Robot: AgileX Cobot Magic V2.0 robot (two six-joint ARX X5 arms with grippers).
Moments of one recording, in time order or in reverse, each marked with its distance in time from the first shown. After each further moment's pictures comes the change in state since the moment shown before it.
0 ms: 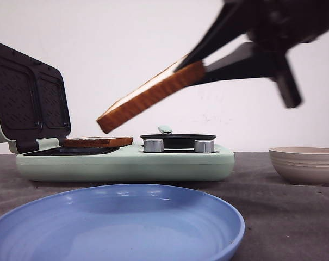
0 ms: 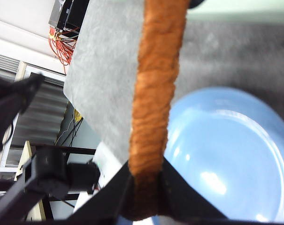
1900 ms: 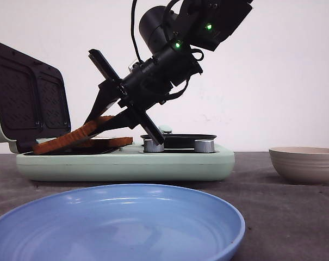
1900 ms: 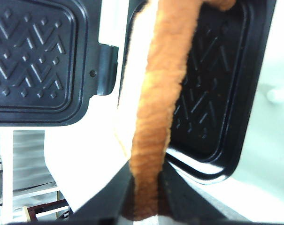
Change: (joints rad) left arm 0.000 0.000 0.000 0.023 0.000 0.005; right arm 0.054 0.832 0.735 0.019 0.113 0.208
